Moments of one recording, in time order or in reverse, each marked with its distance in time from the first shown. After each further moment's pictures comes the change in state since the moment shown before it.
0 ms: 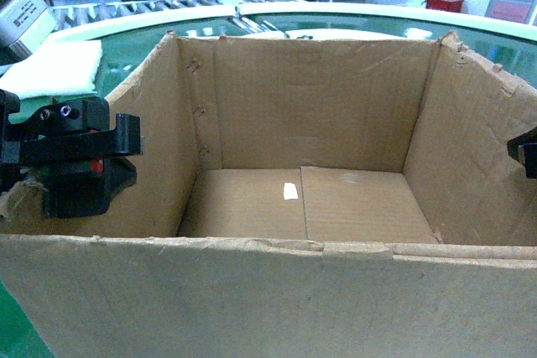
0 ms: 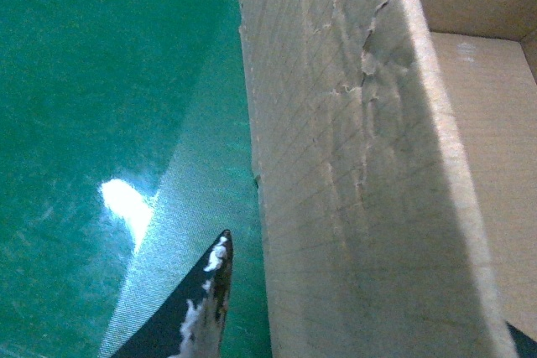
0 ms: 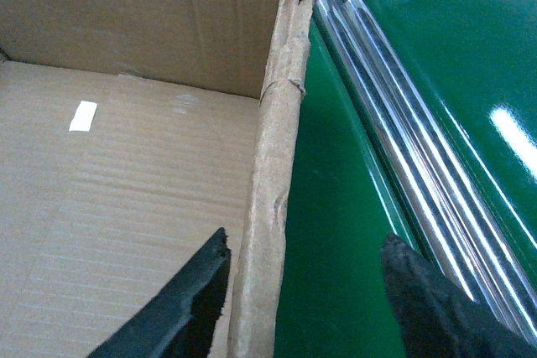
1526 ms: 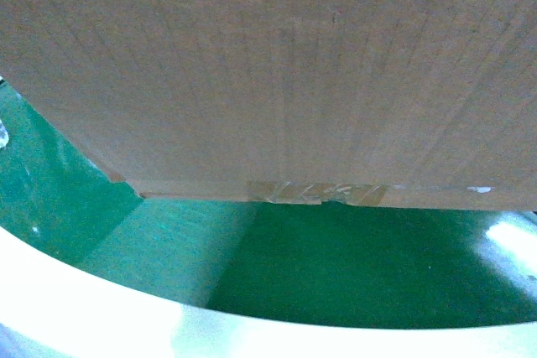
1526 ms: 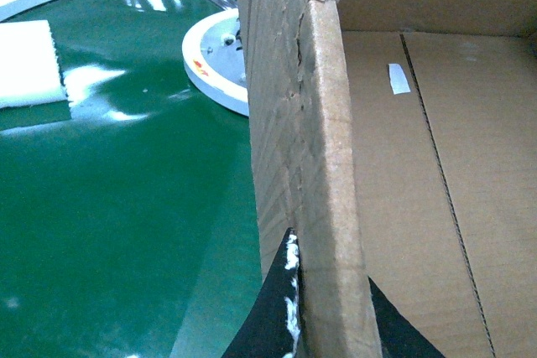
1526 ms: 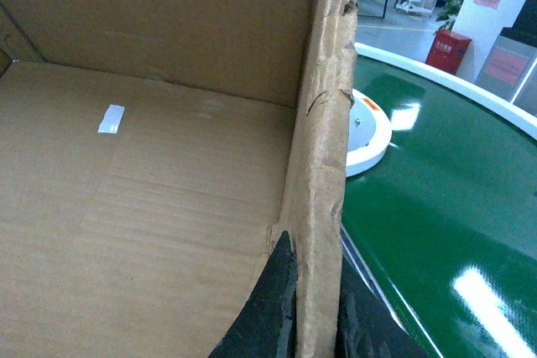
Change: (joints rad) left arm -0.052 -0.190 0.119 0.161 -0.159 0.151; right arm -0.008 -0.238 0.086 0.167 0.016 -0.091
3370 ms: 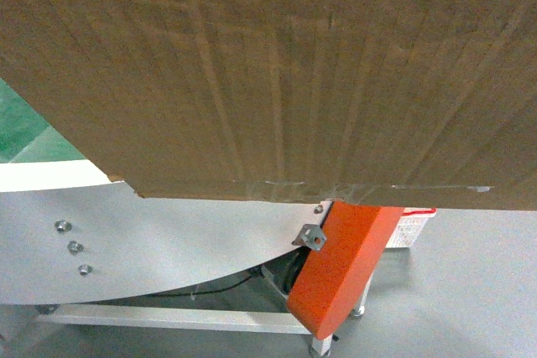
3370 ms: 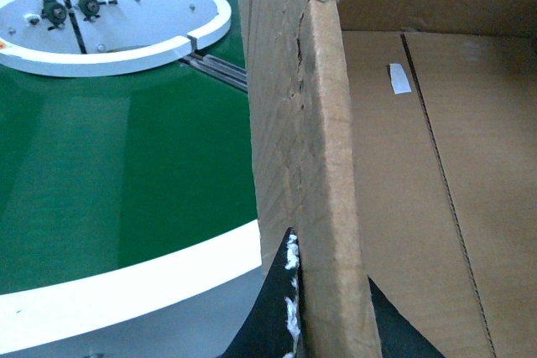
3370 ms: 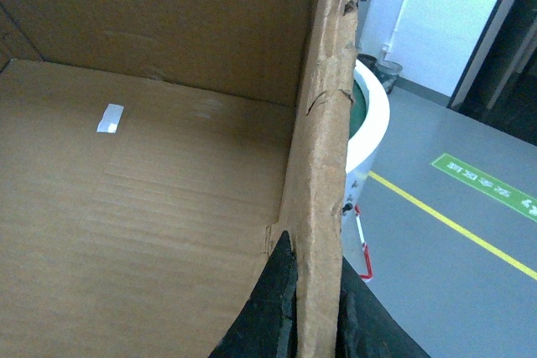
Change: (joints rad) left arm 0.002 -0.002 0.000 0.000 0.000 0.000; right arm 0.005 -0.002 -0.001 0.001 0.006 -0.001
